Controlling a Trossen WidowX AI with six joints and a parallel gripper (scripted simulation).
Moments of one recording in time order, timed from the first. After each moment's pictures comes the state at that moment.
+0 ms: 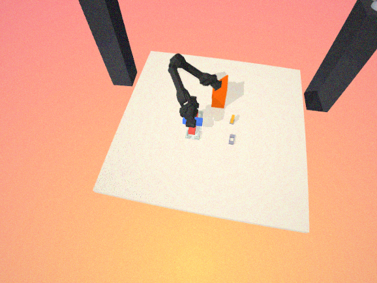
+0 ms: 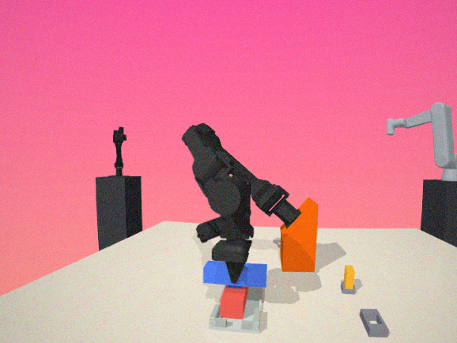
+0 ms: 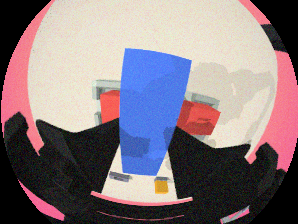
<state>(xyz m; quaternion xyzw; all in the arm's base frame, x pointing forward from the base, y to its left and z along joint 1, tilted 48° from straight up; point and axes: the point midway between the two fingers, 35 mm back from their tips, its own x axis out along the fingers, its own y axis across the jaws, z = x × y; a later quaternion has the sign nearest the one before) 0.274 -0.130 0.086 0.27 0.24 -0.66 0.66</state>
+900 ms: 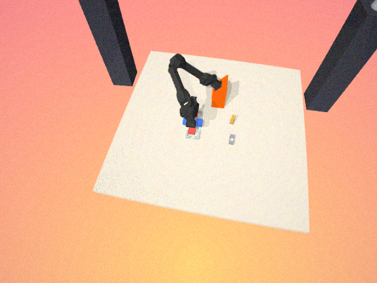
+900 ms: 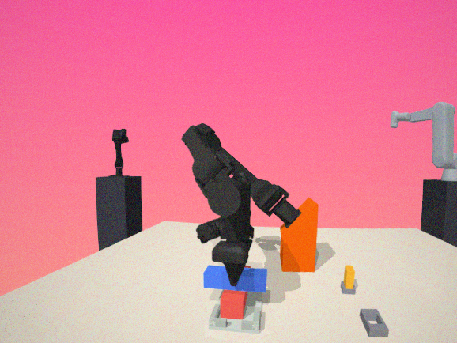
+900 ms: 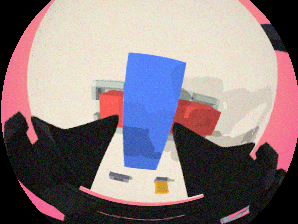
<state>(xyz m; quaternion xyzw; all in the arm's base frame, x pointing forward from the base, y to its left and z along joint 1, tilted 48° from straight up) 0.275 -0.131 0.085 0.27 0.24 -0.66 0.66</state>
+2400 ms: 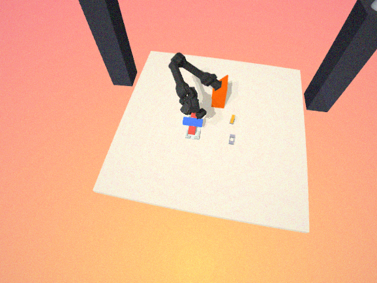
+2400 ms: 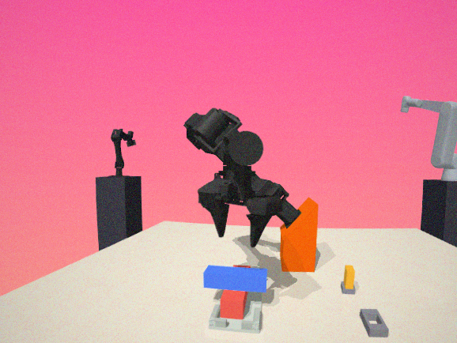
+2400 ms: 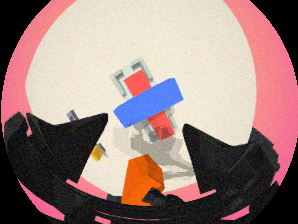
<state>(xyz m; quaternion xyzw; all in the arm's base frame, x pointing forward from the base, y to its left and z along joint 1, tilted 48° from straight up) 0.276 -0.068 0.139 -0.06 0.51 -0.49 0.71</state>
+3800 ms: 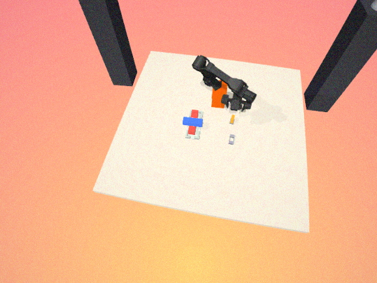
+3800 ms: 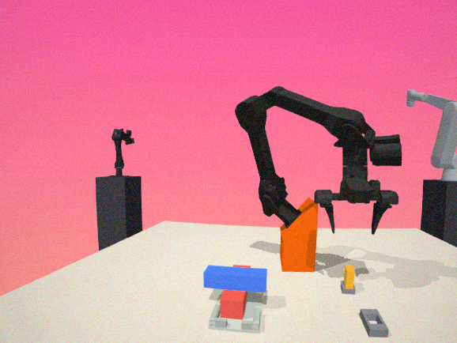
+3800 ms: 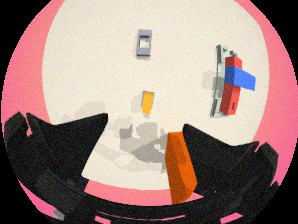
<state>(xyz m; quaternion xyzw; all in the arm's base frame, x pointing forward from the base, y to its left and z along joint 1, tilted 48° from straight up) 0.206 0.113 -0.059 -0.22 0.62 -0.34 0.68</state>
